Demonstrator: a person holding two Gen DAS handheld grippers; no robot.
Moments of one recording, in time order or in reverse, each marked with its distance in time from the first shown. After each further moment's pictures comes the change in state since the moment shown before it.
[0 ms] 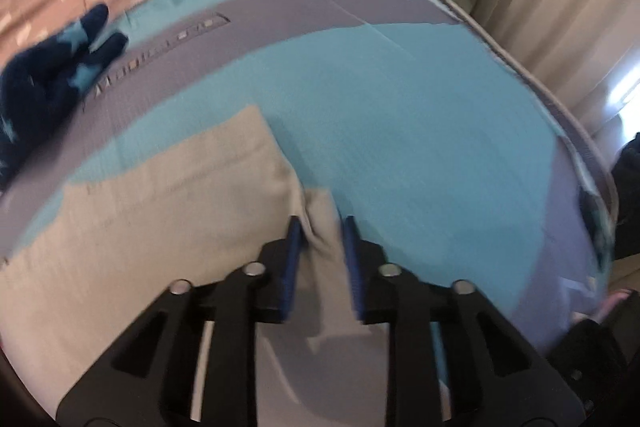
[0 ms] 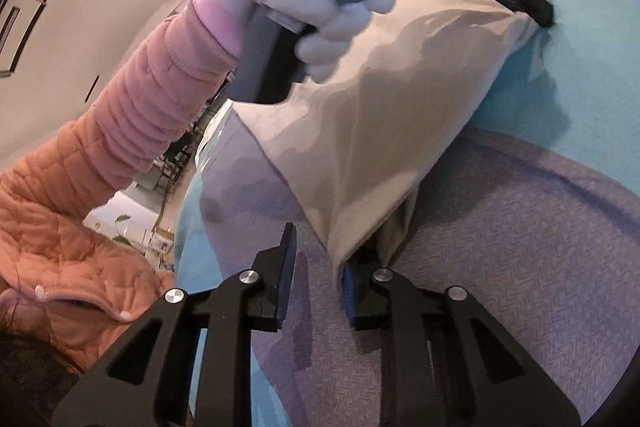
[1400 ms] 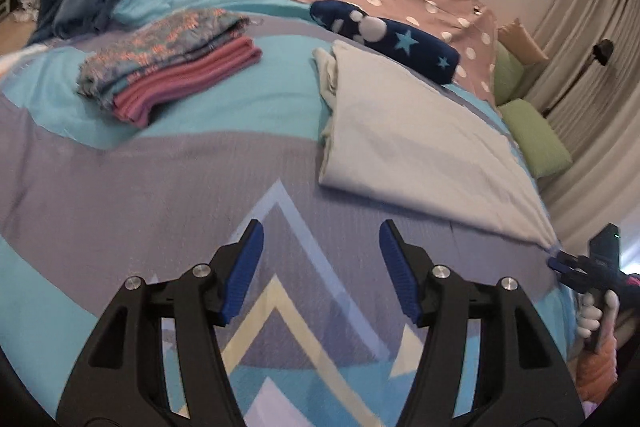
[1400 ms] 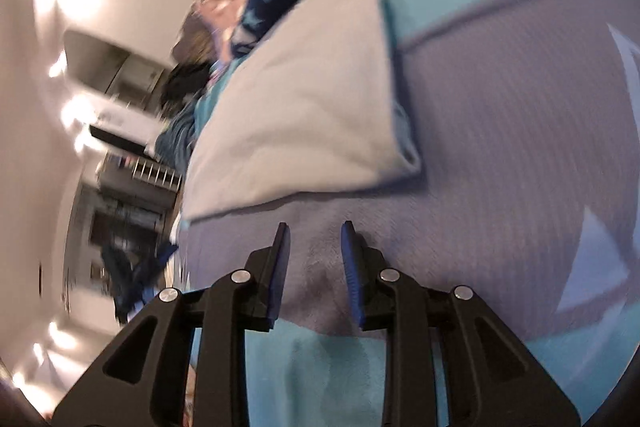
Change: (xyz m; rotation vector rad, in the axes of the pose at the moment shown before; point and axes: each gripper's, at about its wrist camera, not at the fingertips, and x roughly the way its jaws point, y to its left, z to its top) left arm -0.234 0.245 -0.462 -0.705 -0.437 0.060; right arm 0.007 0.058 -0.046 0.556 -0.375 -0.265
